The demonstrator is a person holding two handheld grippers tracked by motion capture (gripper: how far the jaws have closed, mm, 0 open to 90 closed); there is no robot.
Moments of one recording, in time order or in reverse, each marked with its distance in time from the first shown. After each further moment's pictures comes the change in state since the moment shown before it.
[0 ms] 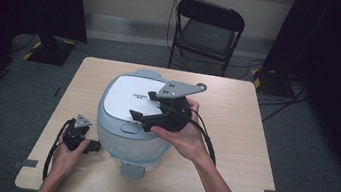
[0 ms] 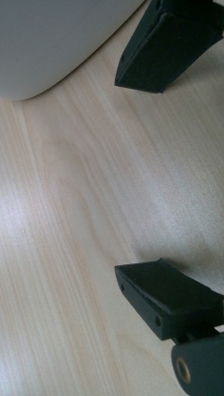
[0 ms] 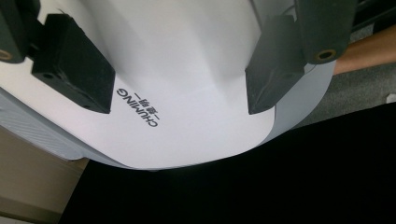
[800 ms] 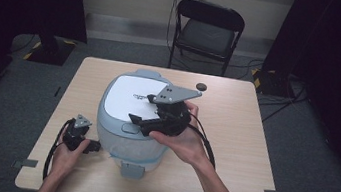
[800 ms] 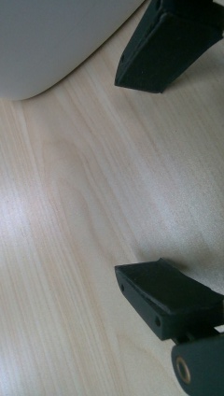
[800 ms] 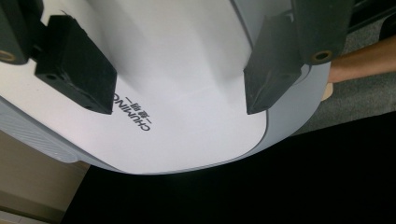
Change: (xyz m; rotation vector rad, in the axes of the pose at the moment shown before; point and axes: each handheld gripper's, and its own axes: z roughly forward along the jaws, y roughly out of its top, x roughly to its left) left arm 0.000 0.000 0.000 0.000 0.001 -0.001; right arm 0.008 -0.004 -0.001 0.009 -0.017 -0.030
